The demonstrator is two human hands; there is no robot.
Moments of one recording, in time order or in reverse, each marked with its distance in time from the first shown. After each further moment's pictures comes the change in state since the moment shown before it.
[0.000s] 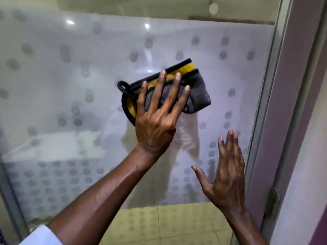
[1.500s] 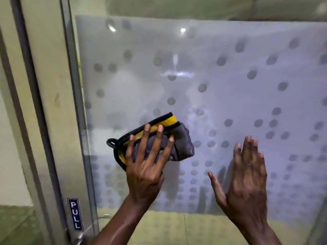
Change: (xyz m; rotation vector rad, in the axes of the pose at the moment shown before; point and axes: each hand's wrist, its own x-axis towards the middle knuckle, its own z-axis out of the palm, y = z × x) left_hand -0.164 -0.144 -0.122 0.148 -0.216 -0.163; right_hand 0.003 -0.161 0.046 -0.116 -0.027 -0.135
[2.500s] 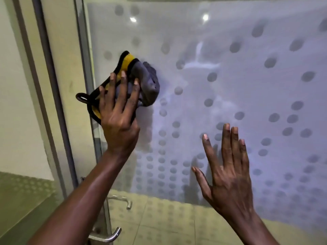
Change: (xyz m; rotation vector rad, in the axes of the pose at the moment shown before) left_hand 0.072 -0.078 -0.012 -0.005 0.175 -0.121; right_hand 0.015 -0.027 0.012 0.172 -0.091 -0.178
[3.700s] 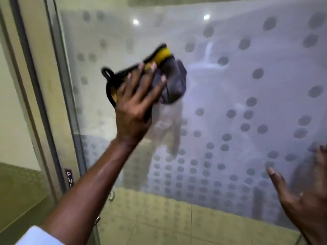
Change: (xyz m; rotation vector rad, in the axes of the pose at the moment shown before) left_hand 0.038 0.116 0.022 0.017 0.003 0.248; right_hand -0.068 0.216 -0.061 0.031 0.088 0.378
